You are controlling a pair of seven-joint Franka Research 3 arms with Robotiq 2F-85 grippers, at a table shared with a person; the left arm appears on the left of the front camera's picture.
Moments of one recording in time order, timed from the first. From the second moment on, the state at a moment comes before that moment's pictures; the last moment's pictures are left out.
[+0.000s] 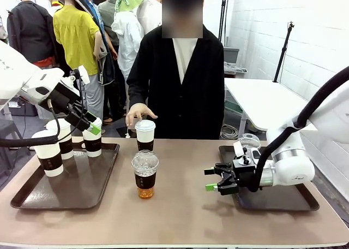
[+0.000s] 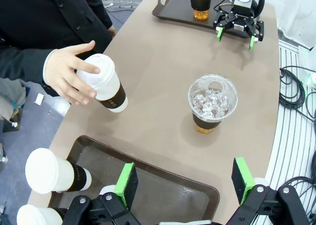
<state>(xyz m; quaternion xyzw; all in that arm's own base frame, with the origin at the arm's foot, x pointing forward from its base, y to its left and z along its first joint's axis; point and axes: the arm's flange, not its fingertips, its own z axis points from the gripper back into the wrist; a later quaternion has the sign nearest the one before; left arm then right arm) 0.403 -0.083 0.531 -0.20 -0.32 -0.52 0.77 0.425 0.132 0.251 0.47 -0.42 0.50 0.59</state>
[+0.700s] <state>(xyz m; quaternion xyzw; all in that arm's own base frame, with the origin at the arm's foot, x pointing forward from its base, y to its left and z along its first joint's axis) 0.403 -0.082 0.531 -0.20 -0.32 -0.52 0.77 0.432 0.137 0.246 0.47 -0.42 0.50 0.59</state>
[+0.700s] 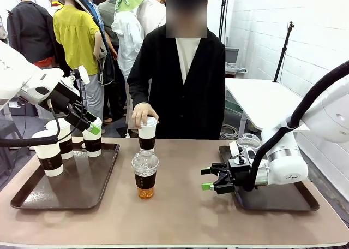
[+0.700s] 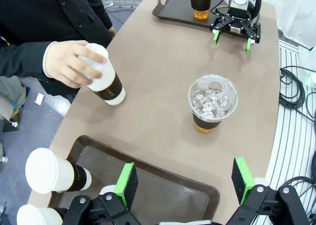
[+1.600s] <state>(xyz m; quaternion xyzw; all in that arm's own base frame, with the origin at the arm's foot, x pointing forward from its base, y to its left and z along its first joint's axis) 0.403 -0.083 0.531 -0.20 -0.32 -0.52 0.77 0.441 0.226 0.251 0.48 -0.43 0.51 0.57</state>
